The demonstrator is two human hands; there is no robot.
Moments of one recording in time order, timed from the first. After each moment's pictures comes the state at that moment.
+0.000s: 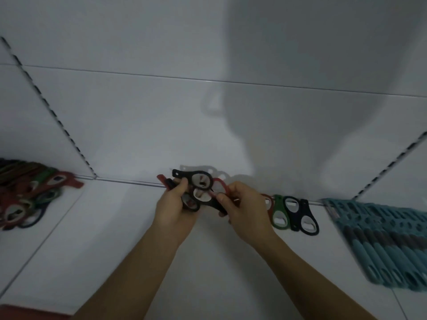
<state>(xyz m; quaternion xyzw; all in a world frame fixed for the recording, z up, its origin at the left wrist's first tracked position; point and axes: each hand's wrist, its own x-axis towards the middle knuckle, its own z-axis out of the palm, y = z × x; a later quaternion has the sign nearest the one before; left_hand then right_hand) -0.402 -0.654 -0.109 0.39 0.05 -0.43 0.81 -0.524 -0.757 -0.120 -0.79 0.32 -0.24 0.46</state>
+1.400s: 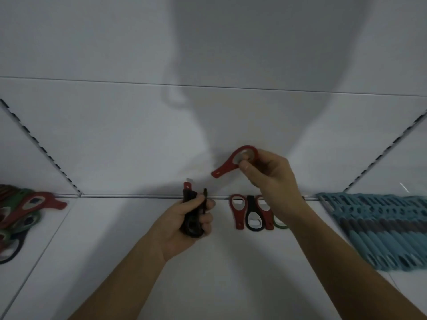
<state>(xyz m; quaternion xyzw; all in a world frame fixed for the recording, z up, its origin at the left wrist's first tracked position) -0.368 -0.642 -0.126 0.33 -0.05 -0.67 0.66 -0.522 -0.793 -0.056 -0.72 0.22 -0.37 0.55</state>
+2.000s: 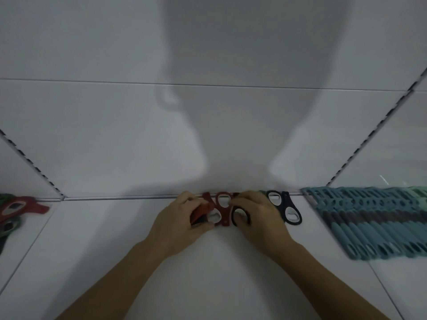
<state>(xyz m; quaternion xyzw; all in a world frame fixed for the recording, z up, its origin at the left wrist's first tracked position) -0.369 -0.652 -0.163 0.74 -0.59 -0.10 0.31 -0.572 -0.777 -0.134 -0.92 0.26 -0.27 0.16</state>
